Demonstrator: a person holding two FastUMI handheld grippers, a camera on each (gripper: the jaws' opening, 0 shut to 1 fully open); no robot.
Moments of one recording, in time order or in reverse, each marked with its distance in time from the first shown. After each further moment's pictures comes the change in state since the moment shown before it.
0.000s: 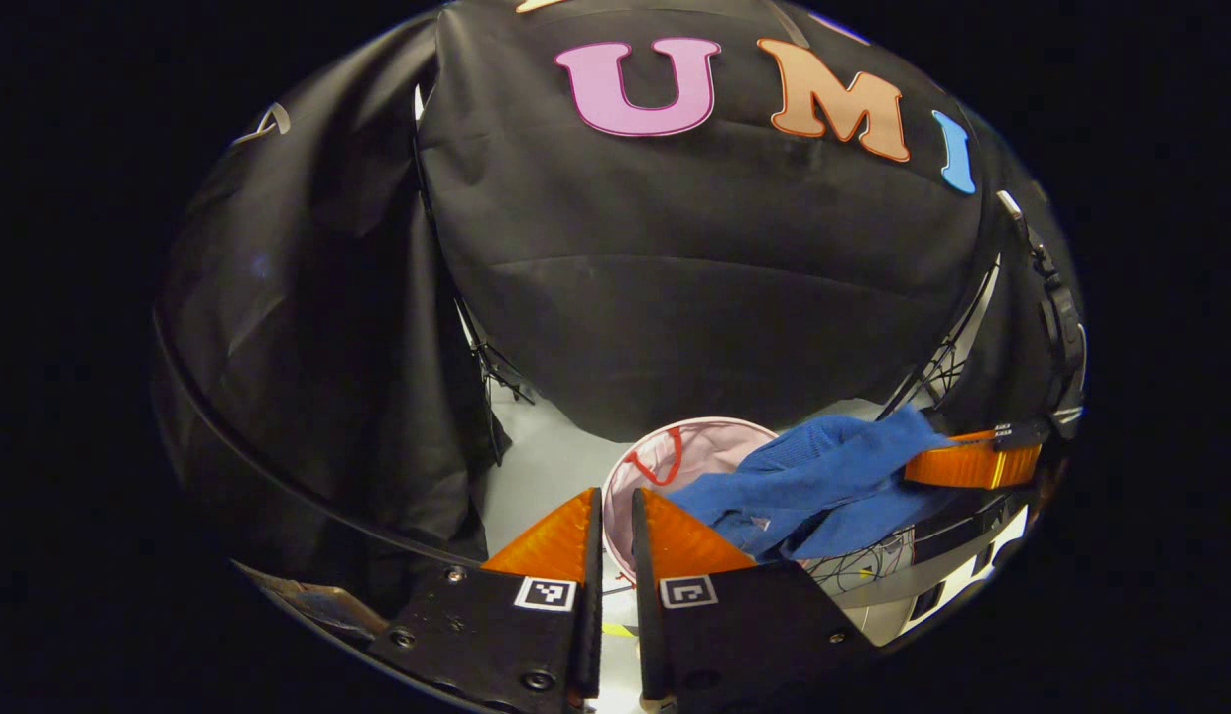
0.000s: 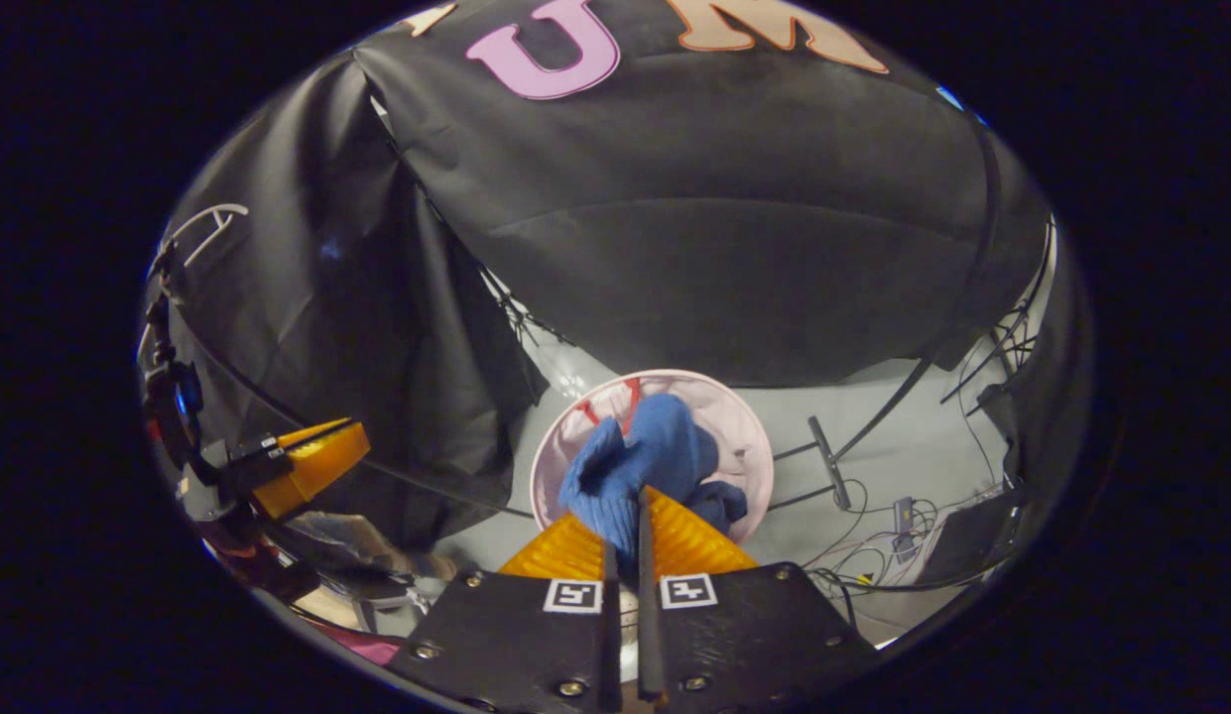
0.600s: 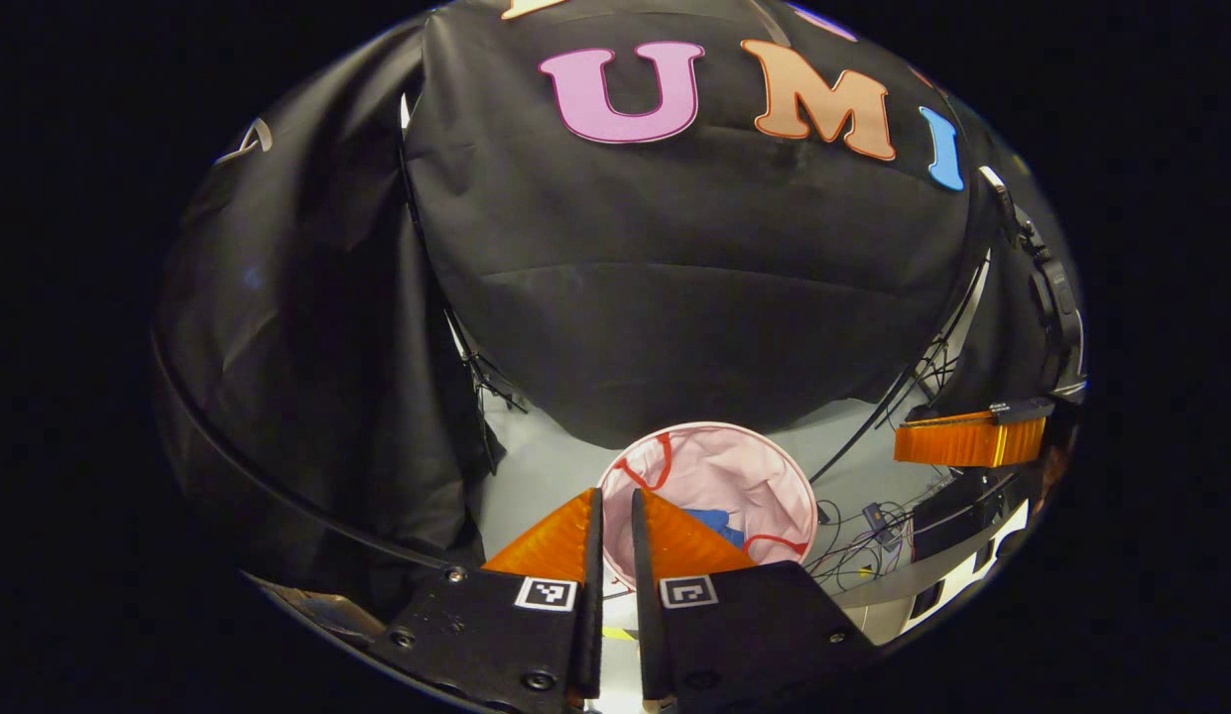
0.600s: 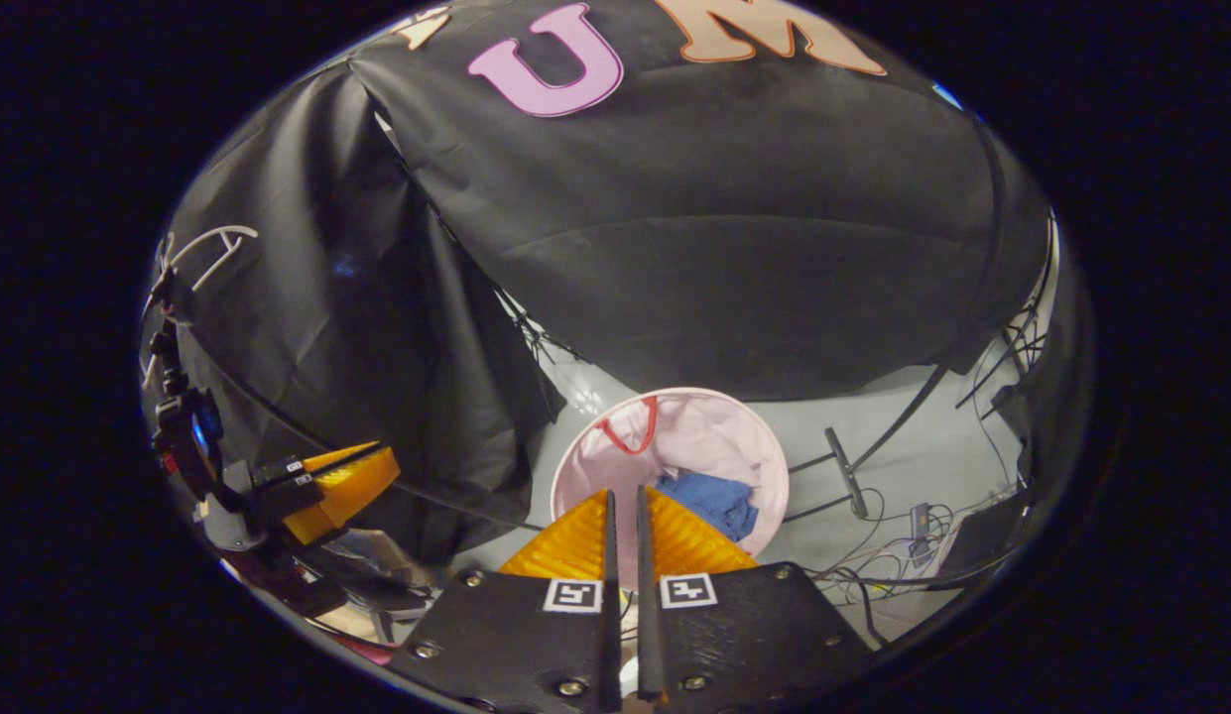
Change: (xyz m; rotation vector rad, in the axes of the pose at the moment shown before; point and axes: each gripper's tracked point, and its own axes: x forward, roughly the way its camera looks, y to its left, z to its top) left arm -0.002 -0.011 0.013 0.025 -0.024 -0.016; right arm -0.013 0.007 0.033 0.035 -0.075 0.046
